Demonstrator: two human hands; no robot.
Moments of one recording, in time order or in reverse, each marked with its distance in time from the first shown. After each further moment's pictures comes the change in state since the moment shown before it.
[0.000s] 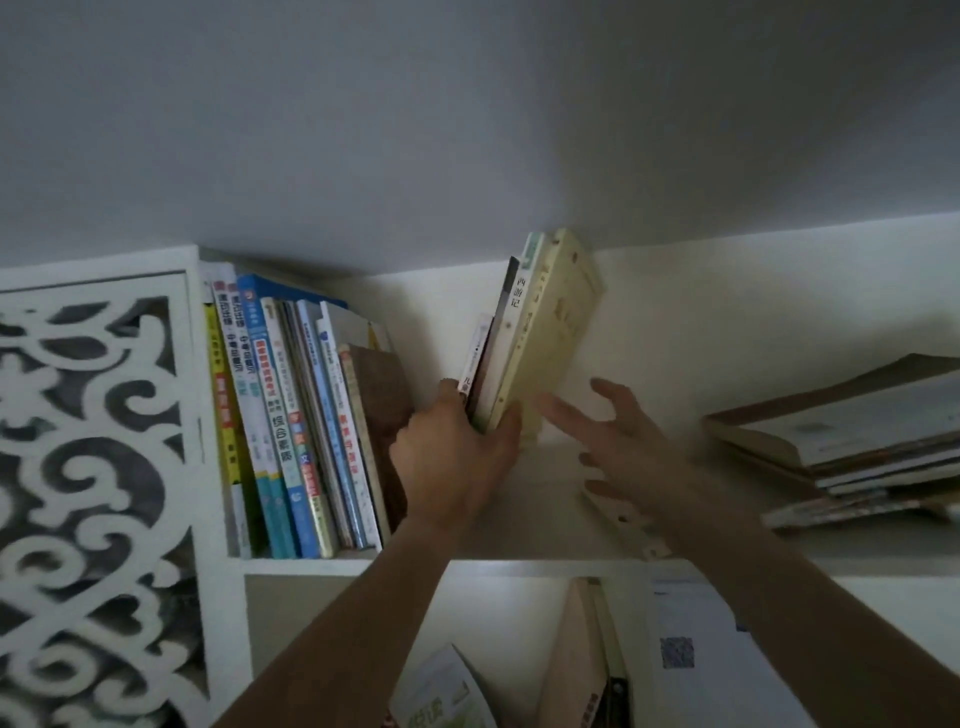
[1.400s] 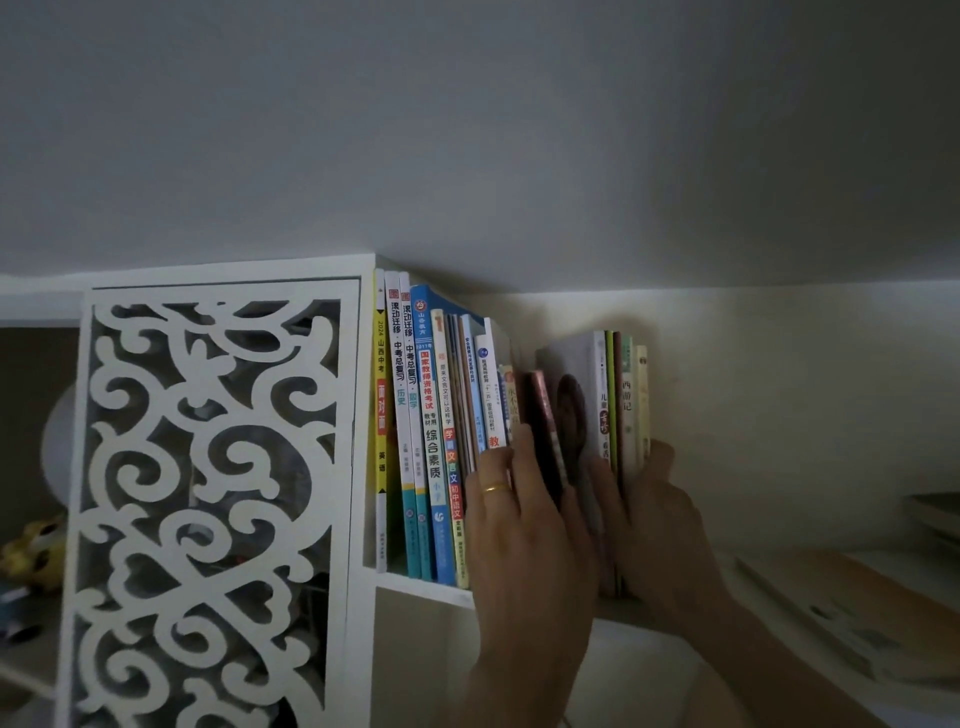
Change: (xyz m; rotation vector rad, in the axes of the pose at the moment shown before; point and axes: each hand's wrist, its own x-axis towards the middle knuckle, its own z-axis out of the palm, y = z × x) left_hand -0.040 -0.050 -0.042 -0.147 0.244 -0.003; right_hand 0.050 0.041 0.129 -0.420 0.161 -0.512
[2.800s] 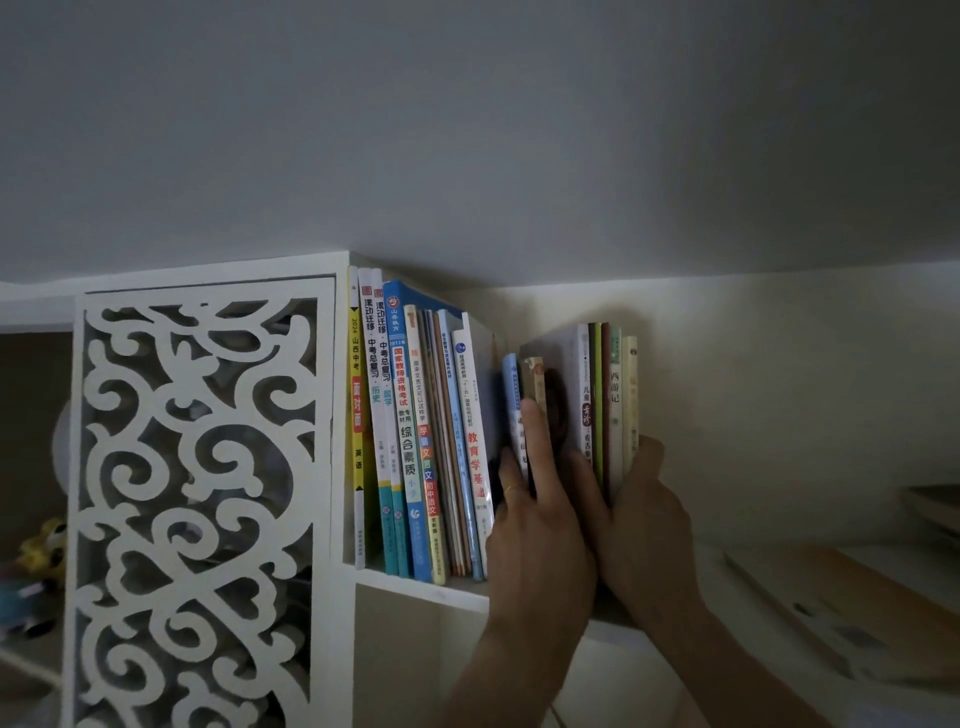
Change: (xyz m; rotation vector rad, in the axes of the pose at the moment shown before) left_hand -0.007 -0.001 0.042 0.092 -0.192 0.058; right_hand 0.002 0.019 0.009 -0.014 0.120 -0.015
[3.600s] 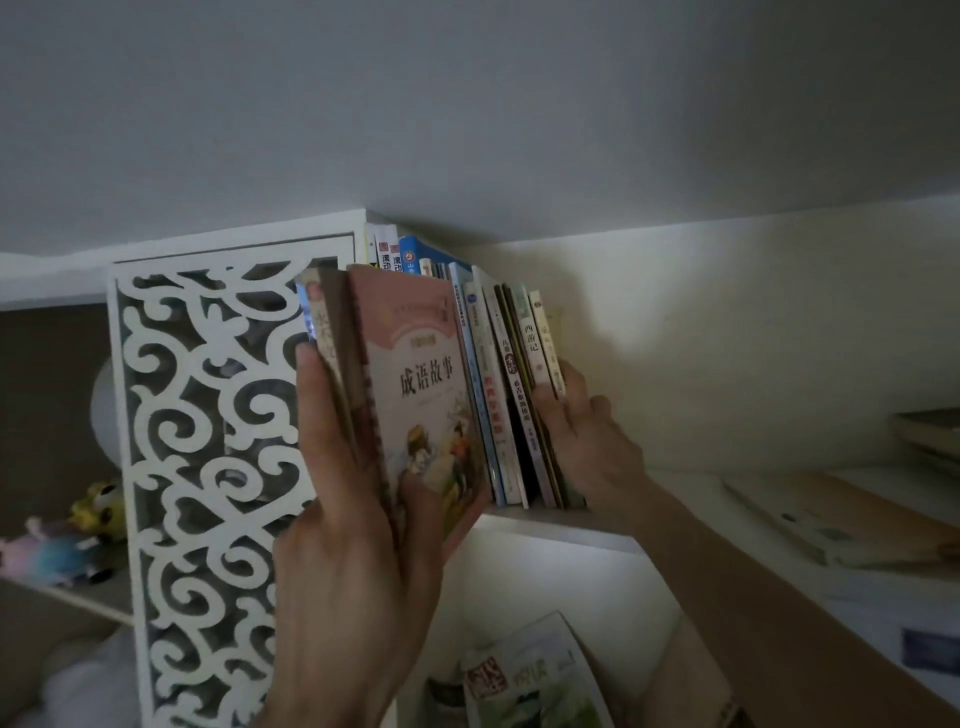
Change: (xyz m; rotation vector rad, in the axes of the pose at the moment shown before) left_hand -0.054 -0.018 -0.180 -0.019 0.078 -0.022; right_hand 0.003 -0.043 0.003 0.032 -0.422 0.062
